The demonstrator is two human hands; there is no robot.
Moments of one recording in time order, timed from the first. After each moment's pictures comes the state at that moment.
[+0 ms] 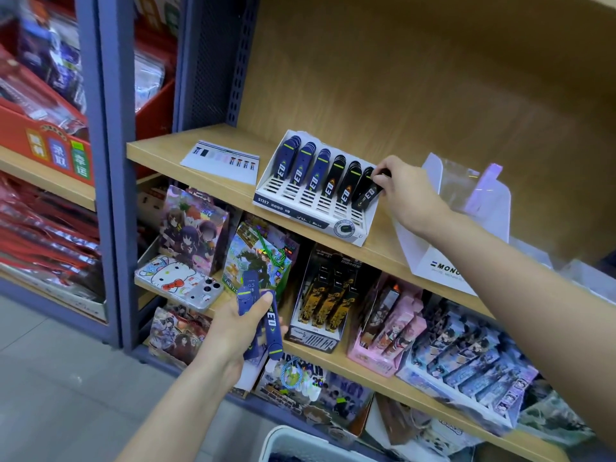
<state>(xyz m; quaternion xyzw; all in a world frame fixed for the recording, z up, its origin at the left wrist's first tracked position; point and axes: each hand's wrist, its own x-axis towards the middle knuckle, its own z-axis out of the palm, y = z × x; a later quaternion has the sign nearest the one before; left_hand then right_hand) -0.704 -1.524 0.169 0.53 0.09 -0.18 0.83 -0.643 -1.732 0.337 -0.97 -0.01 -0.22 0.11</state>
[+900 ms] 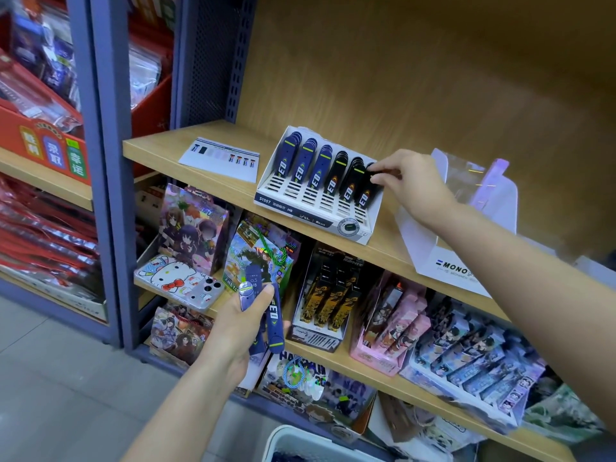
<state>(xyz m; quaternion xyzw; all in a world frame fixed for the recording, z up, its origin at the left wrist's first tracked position) -0.693 -1.528 0.162 0.53 0.08 -0.16 0.83 -0.631 -1.745 0.340 -0.96 -0.05 -0.25 0.08</state>
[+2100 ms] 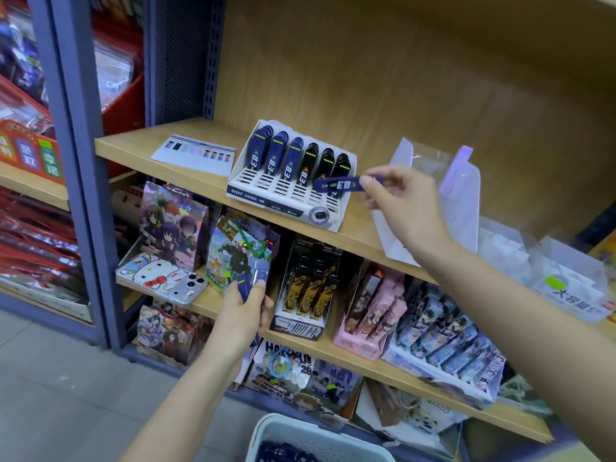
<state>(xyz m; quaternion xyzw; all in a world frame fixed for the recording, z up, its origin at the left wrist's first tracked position) -0.714 -1.553 0.171 0.64 0.02 -0.11 0.76 -0.712 -1.721 0.325 -0.85 0.03 -0.30 0.42</state>
